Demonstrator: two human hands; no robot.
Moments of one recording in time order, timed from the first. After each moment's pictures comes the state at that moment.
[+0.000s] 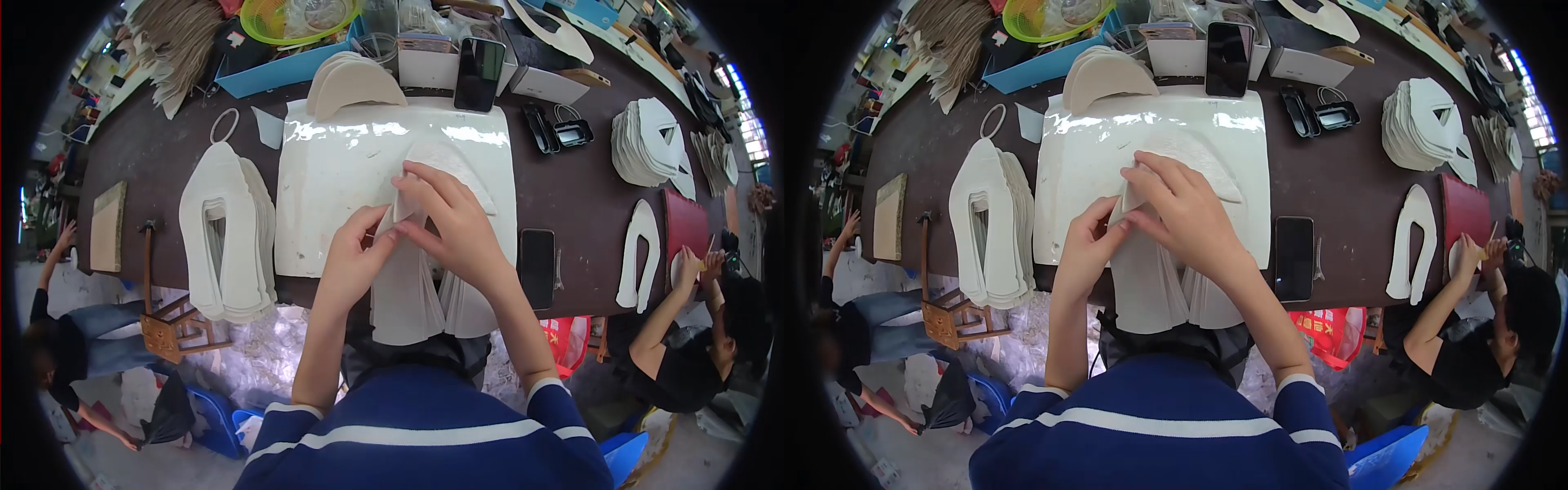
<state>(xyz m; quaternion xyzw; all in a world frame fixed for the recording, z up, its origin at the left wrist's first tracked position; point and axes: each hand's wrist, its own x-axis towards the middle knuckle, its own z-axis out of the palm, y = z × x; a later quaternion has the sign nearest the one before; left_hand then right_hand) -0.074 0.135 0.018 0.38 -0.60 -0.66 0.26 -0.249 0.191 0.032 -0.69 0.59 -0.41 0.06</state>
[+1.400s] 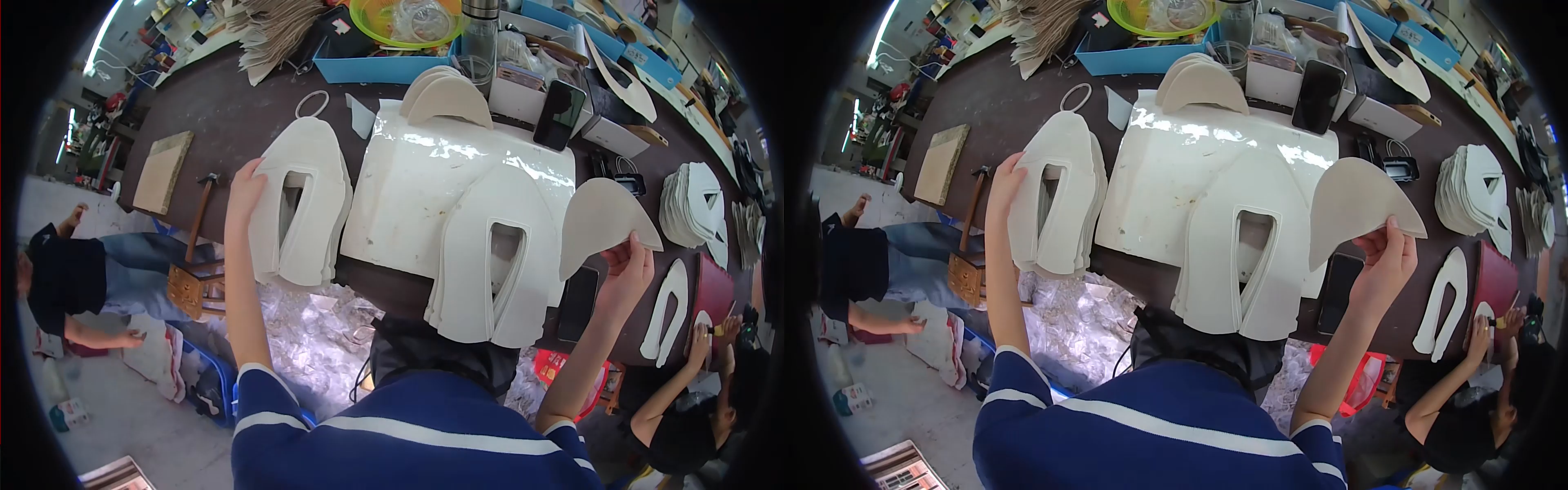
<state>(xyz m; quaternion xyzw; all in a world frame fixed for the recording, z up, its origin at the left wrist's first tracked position) 0.173 -0.049 0.010 0.64 -0.69 -0.26 0.23 -0.332 0.253 0.033 -0.20 0.57 -0.78 0.20</state>
